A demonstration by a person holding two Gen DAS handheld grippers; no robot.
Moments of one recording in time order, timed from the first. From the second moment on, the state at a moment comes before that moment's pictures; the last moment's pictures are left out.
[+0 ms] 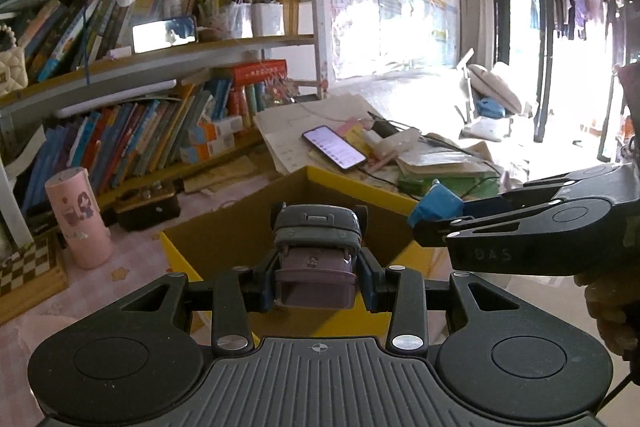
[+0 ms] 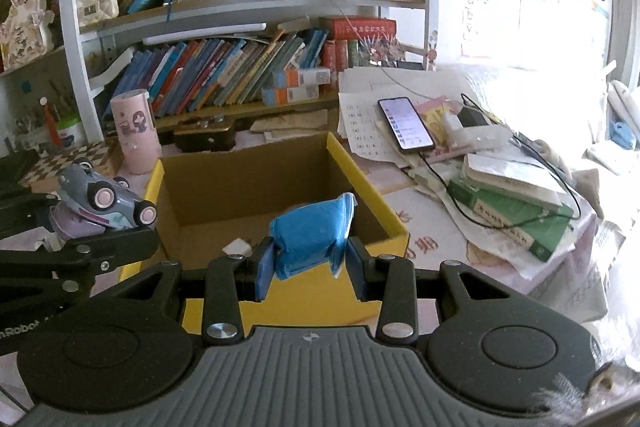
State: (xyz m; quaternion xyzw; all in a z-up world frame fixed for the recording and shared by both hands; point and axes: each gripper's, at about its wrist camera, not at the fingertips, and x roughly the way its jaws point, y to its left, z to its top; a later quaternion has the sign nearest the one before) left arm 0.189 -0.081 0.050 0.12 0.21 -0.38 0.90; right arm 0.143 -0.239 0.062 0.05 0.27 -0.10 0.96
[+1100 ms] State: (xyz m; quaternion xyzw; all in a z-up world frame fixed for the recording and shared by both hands) left arm 0.279 -0.121 -0.007 0.15 0.34 -0.37 0.85; right arm 0.298 -0.253 0.016 -0.08 0.41 0.05 0.91
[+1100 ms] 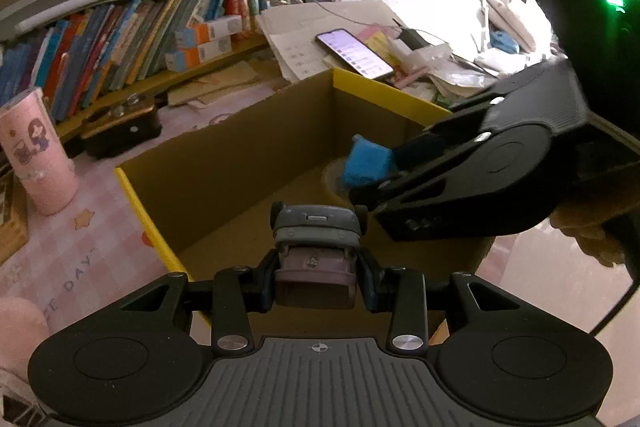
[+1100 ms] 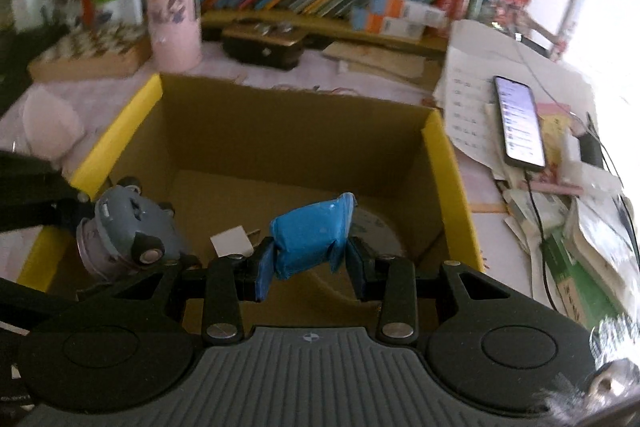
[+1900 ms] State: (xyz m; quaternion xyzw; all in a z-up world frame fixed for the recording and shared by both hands) left arm 0.266 -0.108 0.003 0.13 0.31 -0.35 0.88; right arm 0.309 -0.247 -0.010 -0.09 0.48 0.08 0.87
